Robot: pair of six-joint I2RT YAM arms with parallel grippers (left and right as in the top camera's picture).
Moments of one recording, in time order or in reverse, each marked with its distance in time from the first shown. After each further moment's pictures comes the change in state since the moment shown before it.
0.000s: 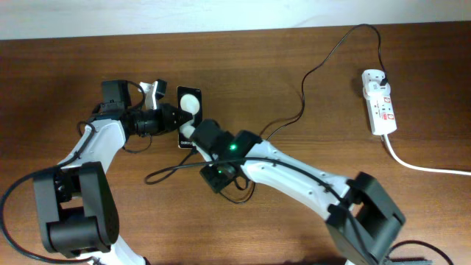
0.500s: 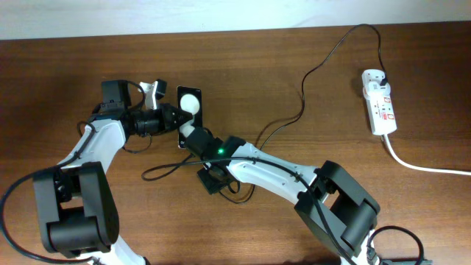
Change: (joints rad) left arm 0.000 0.000 0.000 0.000 0.000 0.000; right arm 0.016 0.133 0.000 0.061 0.035 0.135
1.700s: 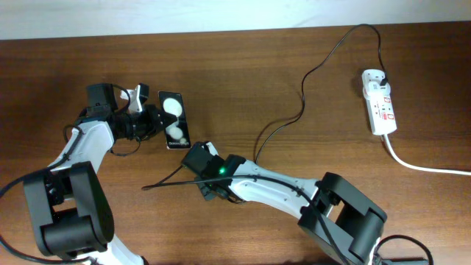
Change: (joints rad) left arm 0.082 0.000 0.000 -0.053 -0.110 -0.091; right arm 0.074 -0.063 -0.144 0.211 0.174 0.110
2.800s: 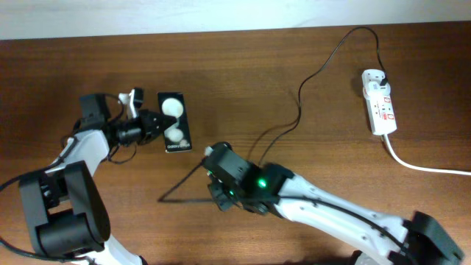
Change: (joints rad) left arm 0.071 0.000 -0.107 0.137 0.259 0.011; right arm -0.005 -0.417 -0.180 -0.048 -0.146 -0.008
